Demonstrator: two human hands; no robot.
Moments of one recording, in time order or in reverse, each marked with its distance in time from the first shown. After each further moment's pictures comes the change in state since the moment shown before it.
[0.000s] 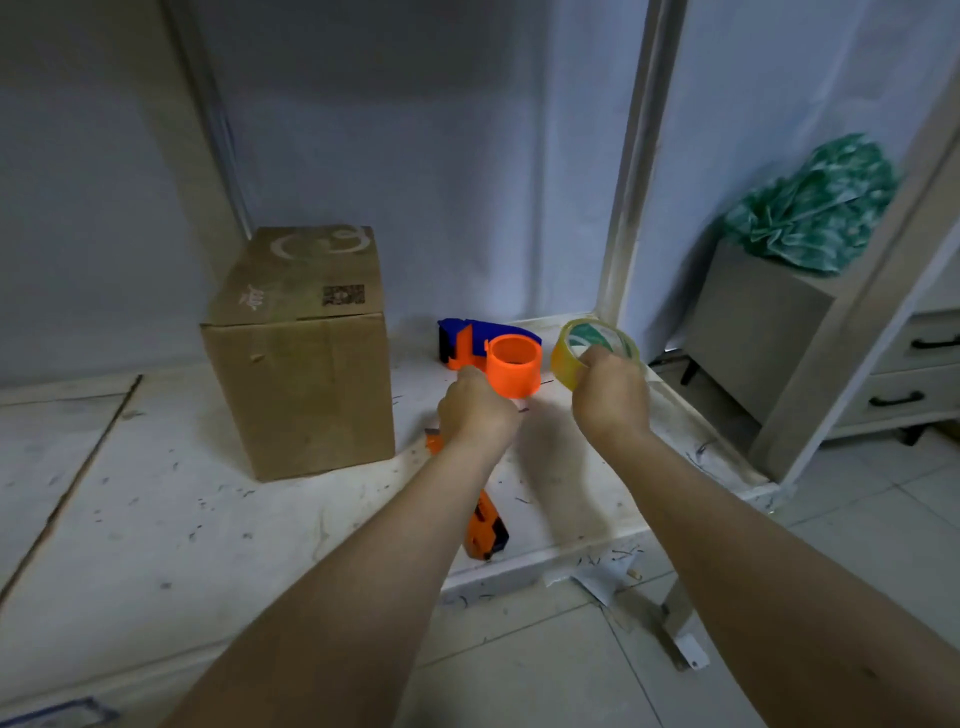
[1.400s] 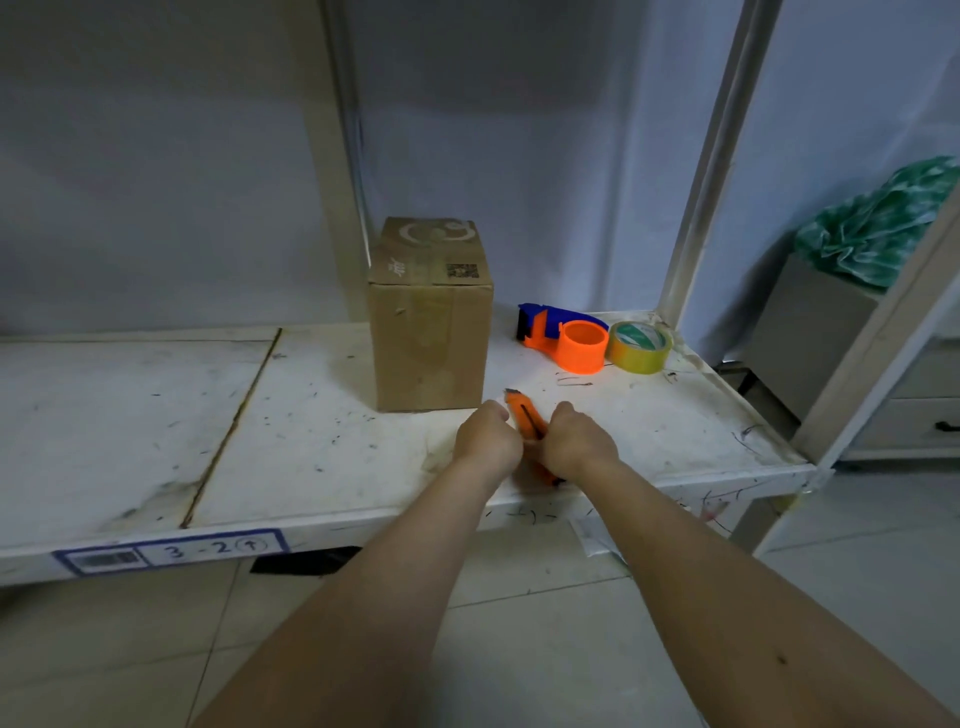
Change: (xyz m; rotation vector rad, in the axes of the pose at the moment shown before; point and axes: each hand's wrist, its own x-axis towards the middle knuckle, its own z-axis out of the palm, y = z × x) left_hand -0.080 -0.067 -0.062 -0.019 -0.080 -0.138; right_hand -0.112 -0.054 0.031 -0.141 -0.480 -0.061
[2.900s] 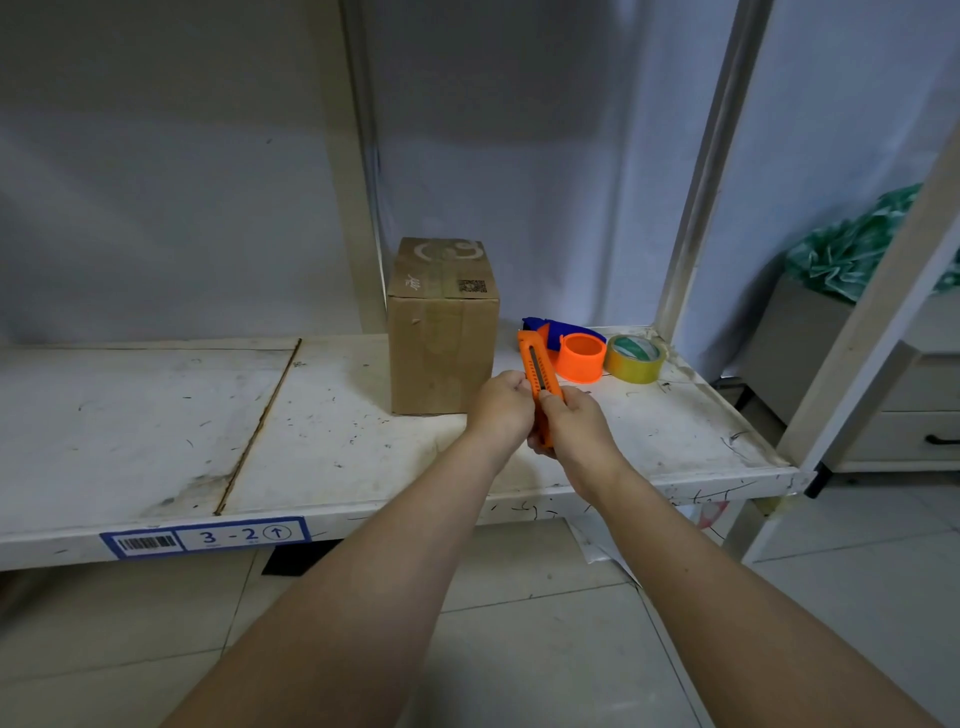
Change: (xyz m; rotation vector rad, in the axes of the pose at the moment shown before) left_hand -0.025 0.030 -0.017 -0.224 0.005 0.224; right_hand -0.068 -0.020 -0.034 1.085 0.008 -0.160
